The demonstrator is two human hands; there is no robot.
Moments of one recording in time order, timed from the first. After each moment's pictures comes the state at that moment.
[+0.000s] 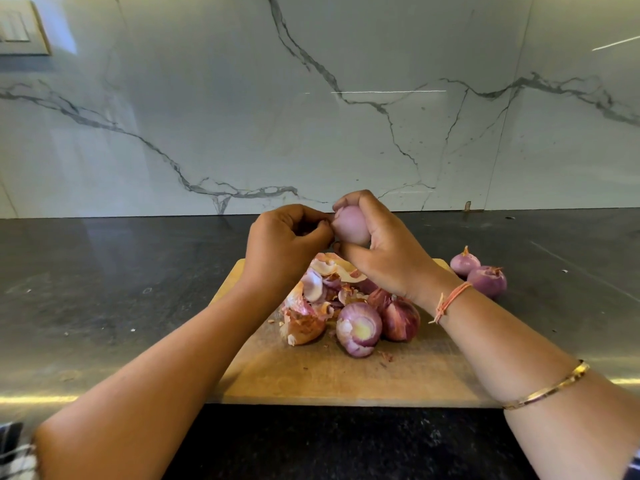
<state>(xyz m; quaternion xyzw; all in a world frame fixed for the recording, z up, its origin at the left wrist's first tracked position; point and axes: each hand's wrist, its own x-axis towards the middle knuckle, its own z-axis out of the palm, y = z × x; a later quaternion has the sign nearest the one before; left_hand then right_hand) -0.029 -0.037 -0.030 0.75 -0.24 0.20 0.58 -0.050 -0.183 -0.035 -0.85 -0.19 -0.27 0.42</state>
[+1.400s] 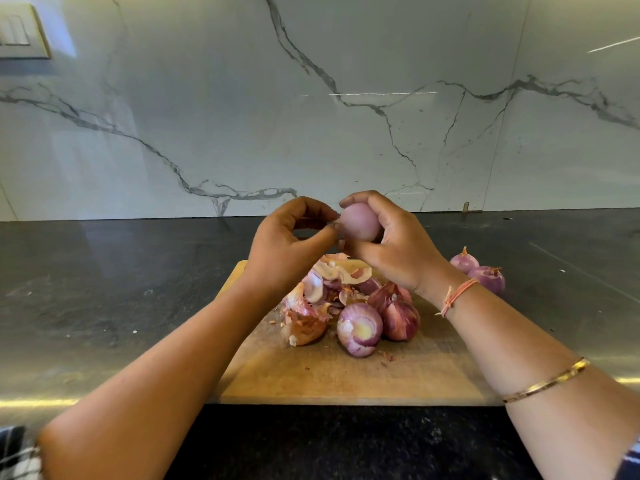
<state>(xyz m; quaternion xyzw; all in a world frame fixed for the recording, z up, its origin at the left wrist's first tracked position) -0.028 -0.035 -0.029 0.71 -0.32 0.17 0.60 -0.055 -0.189 -0.030 -0.83 -0.17 -0.29 0.46</state>
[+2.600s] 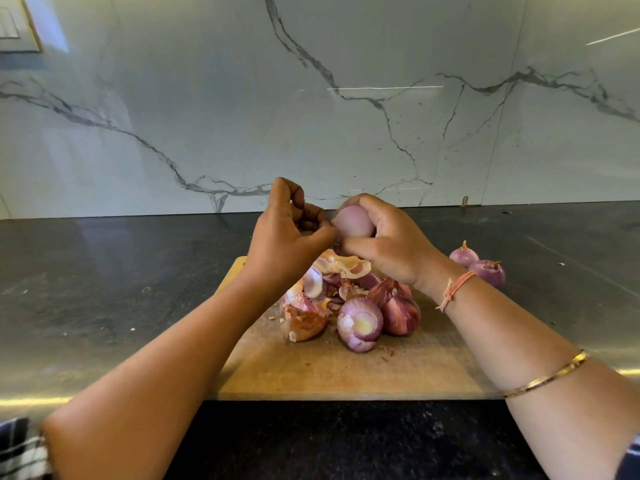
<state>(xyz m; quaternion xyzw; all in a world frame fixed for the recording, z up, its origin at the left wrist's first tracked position) -0.021 -0.037 -0.031 0.72 -0.32 0.18 0.59 -0.053 -0.186 -0.028 -0.84 -0.13 -0.22 0.48</state>
